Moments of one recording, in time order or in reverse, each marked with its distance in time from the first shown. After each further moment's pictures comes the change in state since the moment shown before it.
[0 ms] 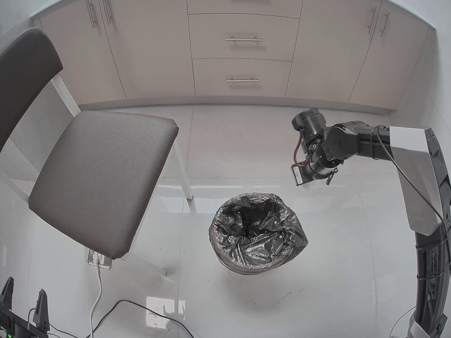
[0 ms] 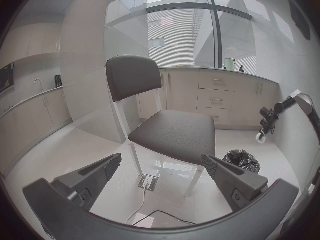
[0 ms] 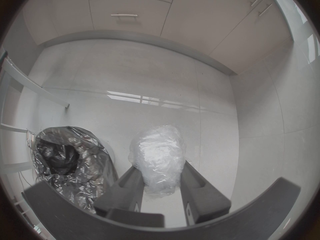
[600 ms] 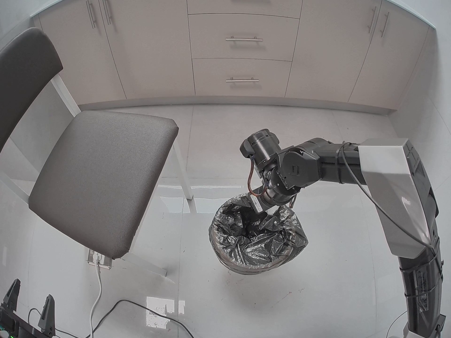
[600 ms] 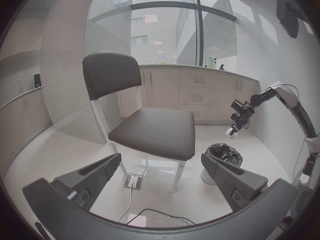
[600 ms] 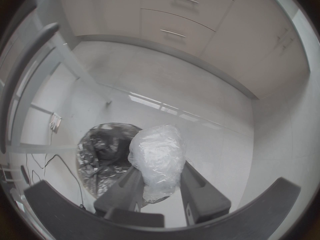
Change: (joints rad) left arm 0.000 0.000 0.011 0.001 -0.089 -0.010; right arm 0.228 0.050 0.000 0.018 0.000 -0.003
